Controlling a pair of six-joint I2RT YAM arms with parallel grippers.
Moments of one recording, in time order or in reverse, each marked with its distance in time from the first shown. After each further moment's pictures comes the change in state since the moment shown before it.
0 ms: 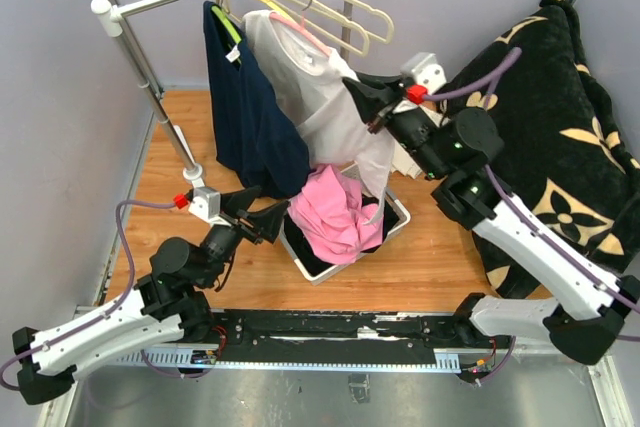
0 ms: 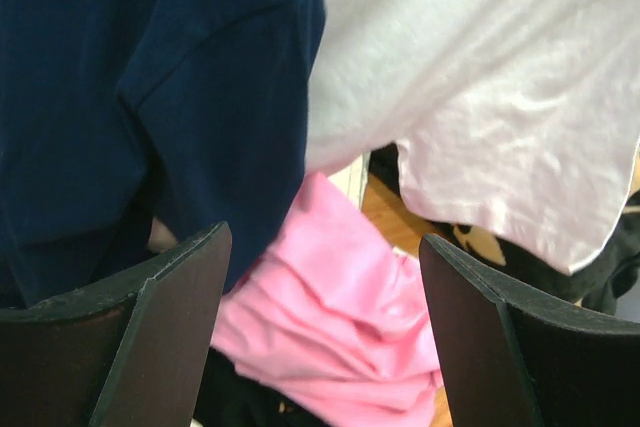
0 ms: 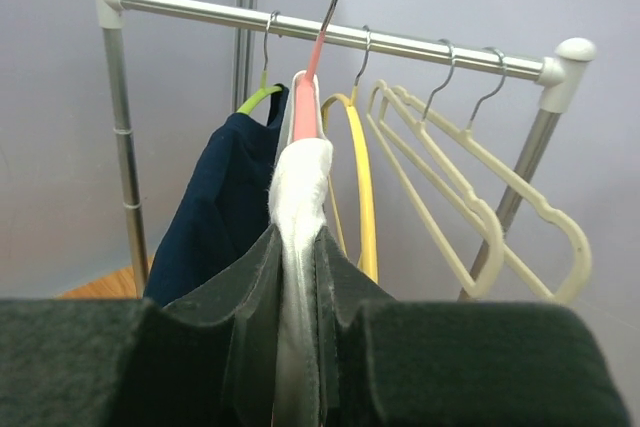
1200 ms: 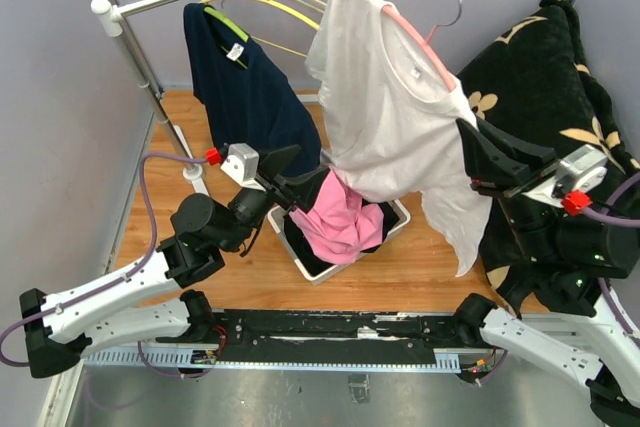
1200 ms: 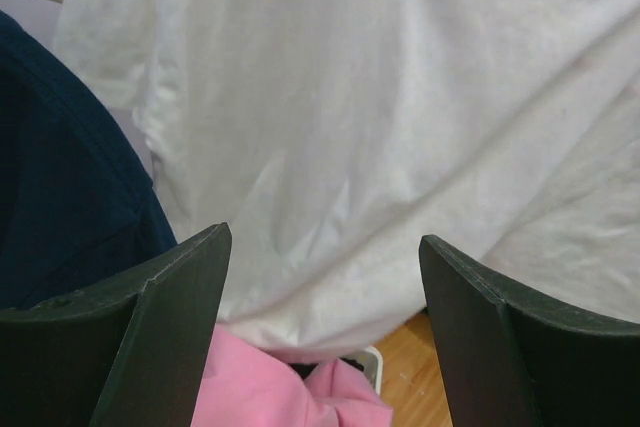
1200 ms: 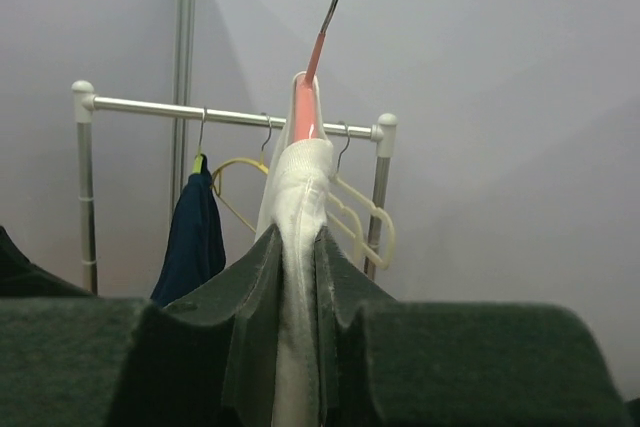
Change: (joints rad) left arm 0.000 0.447 0.388 0.151 0.188 0.112; right arm 0.000 -0.607 -0.268 -0.046 0.109 -0.095
